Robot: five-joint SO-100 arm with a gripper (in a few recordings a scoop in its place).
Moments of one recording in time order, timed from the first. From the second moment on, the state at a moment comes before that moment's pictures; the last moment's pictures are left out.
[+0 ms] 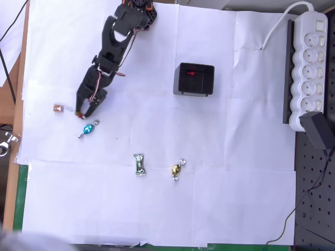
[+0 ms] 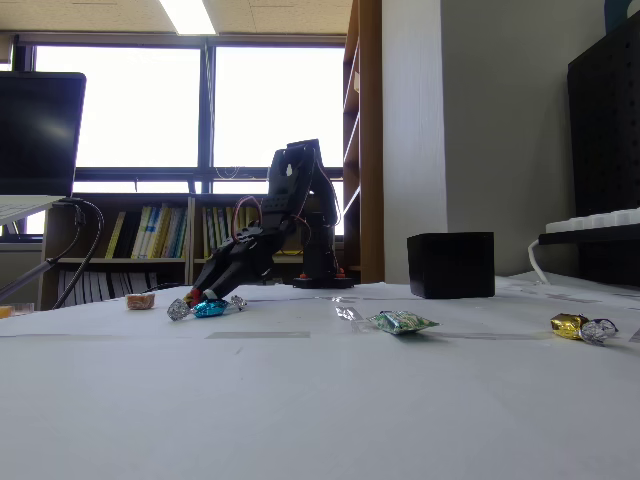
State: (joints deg) arm 27.2 106.3 52.2 -17.7 -82.3
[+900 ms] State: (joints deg) arm -1.1 77.9 74.1 67.4 -57.5
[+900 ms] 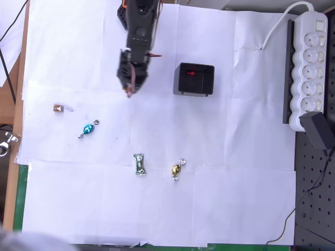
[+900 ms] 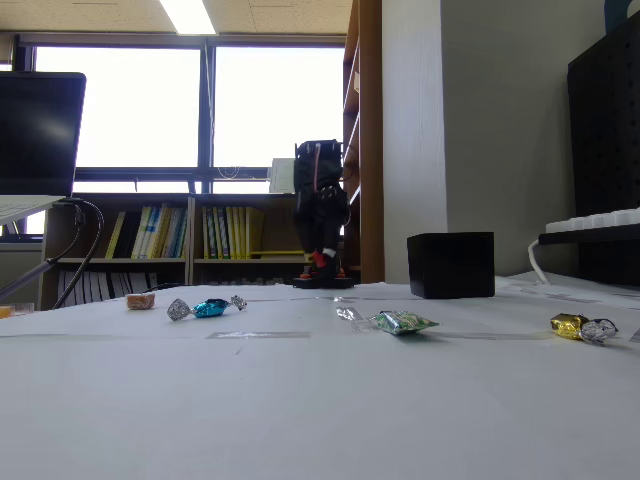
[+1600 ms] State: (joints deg) arm -33.8 84.4 93.3 75.8 -46.2
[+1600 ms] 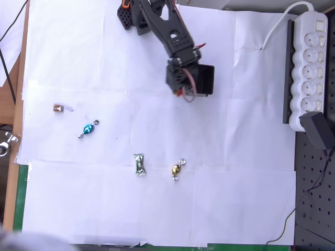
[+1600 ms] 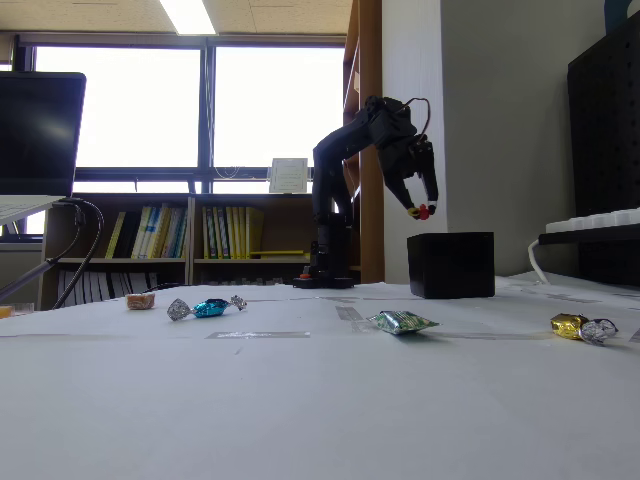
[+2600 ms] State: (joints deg) arm -41.0 89.1 94.5 75.0 -44.8
